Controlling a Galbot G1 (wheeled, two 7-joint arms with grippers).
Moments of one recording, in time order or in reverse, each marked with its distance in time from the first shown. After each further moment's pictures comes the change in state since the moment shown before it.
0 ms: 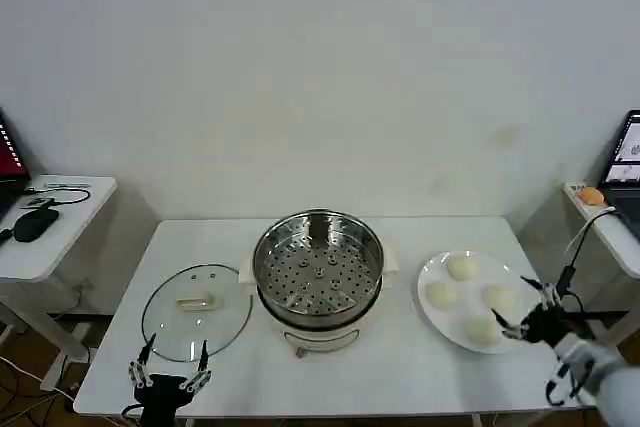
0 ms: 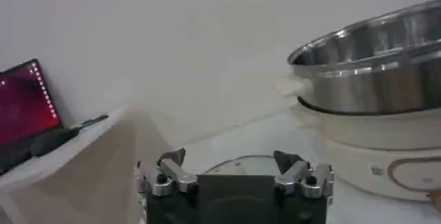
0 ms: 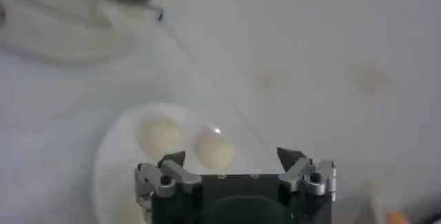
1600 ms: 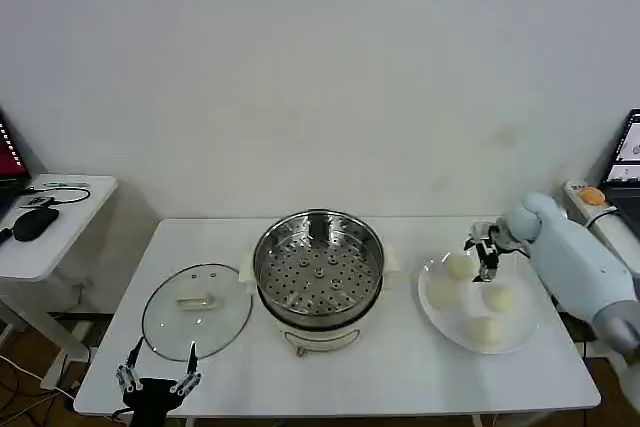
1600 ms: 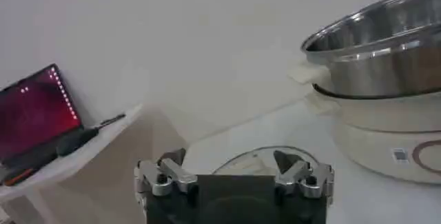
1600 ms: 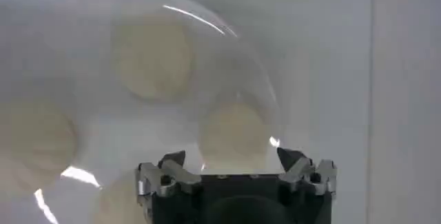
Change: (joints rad) left arm 0.021 -0.036 -0.038 -0.003 0.057 -0.003 -0.004; right arm 1.239 0.287 -1.125 -1.060 -0.243 0.217 -0.484
